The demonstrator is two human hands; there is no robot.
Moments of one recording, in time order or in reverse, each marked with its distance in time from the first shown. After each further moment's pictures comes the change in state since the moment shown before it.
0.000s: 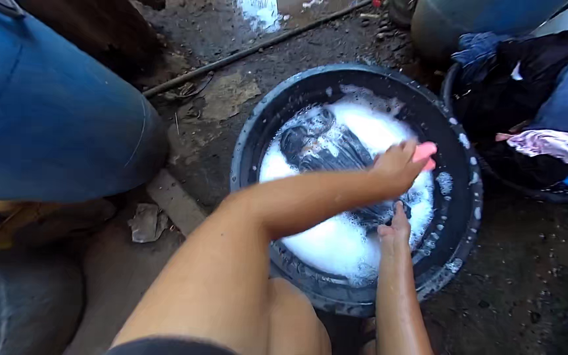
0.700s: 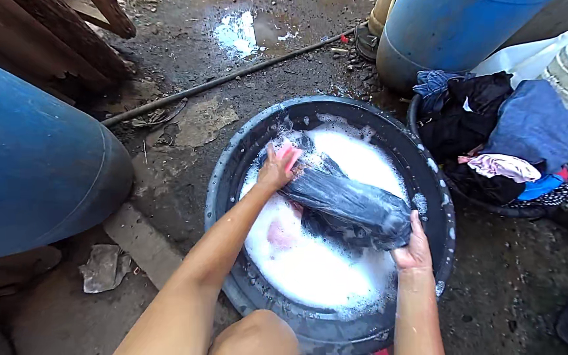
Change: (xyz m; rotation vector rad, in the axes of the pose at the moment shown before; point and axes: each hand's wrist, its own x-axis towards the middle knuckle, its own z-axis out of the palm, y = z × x) left_hand -0.028 -0.221 -0.001 -0.042 0.208 -0.729; right_hand -0.003 -0.060 -0.009 -0.065 -0.372 -0.075
